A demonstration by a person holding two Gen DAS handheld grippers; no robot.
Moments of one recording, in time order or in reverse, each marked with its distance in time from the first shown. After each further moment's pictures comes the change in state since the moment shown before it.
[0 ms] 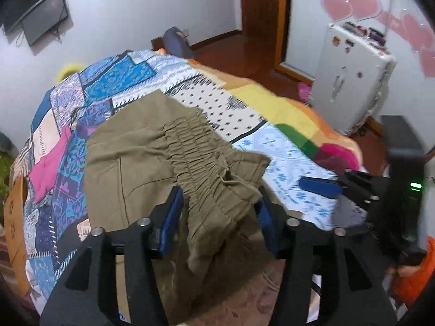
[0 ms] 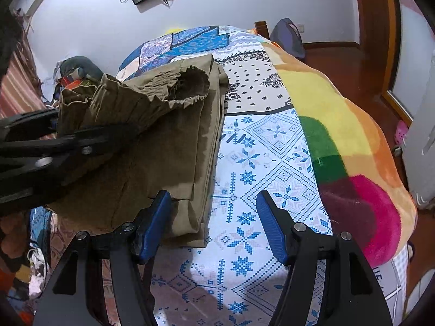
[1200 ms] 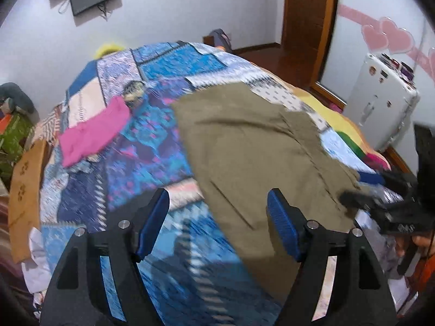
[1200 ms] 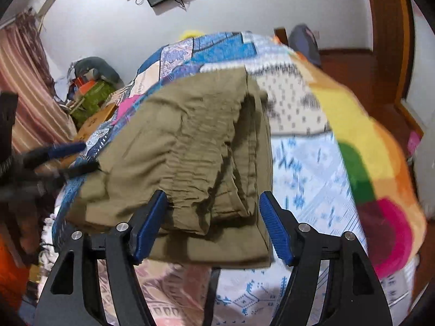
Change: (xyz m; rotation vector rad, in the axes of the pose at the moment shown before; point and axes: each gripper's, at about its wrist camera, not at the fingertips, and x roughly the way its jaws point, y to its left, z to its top) left arm -0.026 0.127 -0.045 -0.183 -0.035 0.106; right arm 0.003 0.029 0.016 -0.003 -0.011 0.098
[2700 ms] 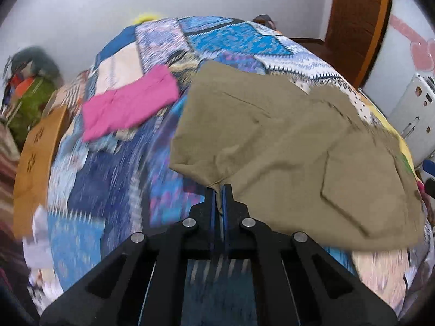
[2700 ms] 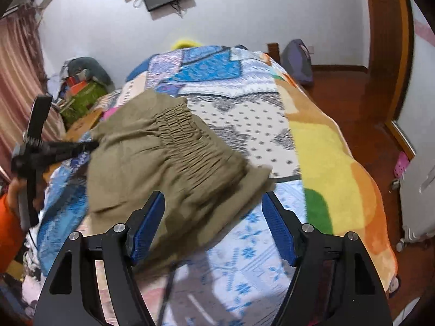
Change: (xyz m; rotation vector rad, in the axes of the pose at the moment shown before) left arm 0.054 0.077 -0.008 -0.171 0.101 0.122; right arm -0.018 0.001 0.040 -0.111 -0.041 -0.078
